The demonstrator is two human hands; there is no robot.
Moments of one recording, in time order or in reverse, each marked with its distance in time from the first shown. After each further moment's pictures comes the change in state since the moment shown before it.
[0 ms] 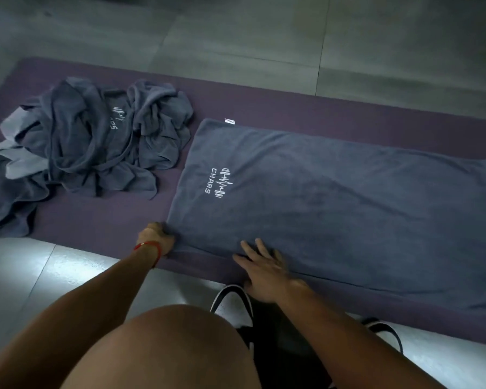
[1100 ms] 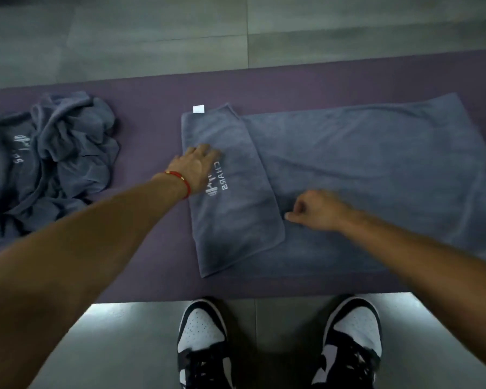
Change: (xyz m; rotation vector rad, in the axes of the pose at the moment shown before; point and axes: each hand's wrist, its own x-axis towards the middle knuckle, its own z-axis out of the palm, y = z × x) left_hand -0.019 0.263 0.050 0.829 -0.025 1.060; right_hand -0.058 0.190 -0.086 0.299 0.177 0.437
